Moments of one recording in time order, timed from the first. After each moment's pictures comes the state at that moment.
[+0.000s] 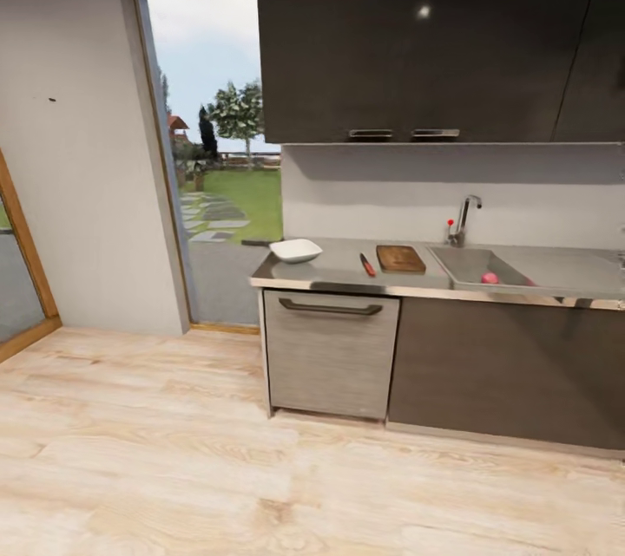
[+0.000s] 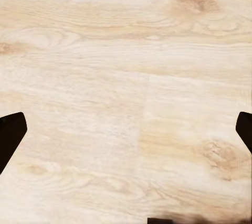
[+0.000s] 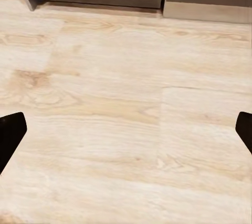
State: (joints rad) left arm 0.00 0.06 0.00 -0.36 0.00 -0.34 0.06; right arm 0.00 0.02 0.01 -0.52 0.00 -0.40 0.00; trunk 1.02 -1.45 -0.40
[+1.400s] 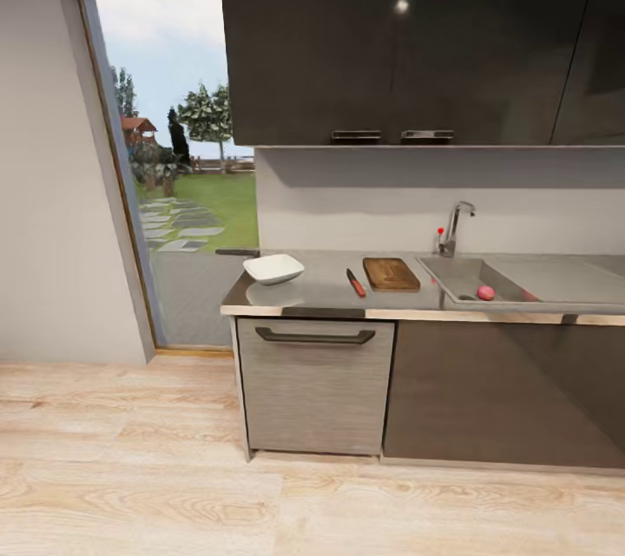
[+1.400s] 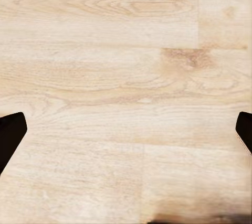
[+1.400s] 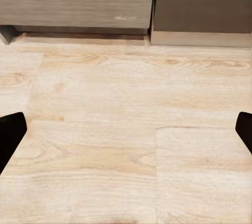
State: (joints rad) left arm 0.00 0.06 0.00 -0.36 0.00 -0.34 0.06; right arm 0.00 0.02 0.01 -0.52 0.01 -0.40 0.00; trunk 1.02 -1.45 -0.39
